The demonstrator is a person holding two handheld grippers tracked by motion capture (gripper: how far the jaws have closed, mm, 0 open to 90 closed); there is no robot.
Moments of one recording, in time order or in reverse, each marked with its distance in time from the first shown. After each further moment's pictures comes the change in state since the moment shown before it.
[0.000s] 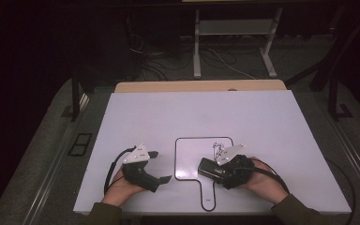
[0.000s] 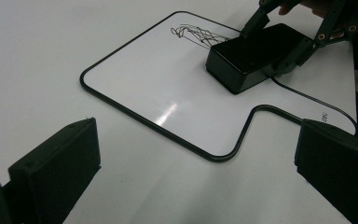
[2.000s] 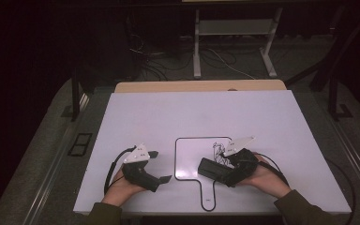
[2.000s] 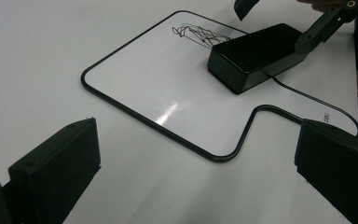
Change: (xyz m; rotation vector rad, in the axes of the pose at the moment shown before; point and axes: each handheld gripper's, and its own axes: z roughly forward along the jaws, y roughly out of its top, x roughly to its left) left arm 0.001 0.000 0.001 0.003 0.004 -0.002; right arm -0.012 0.001 -0.012 -0.136 0.047 0.114
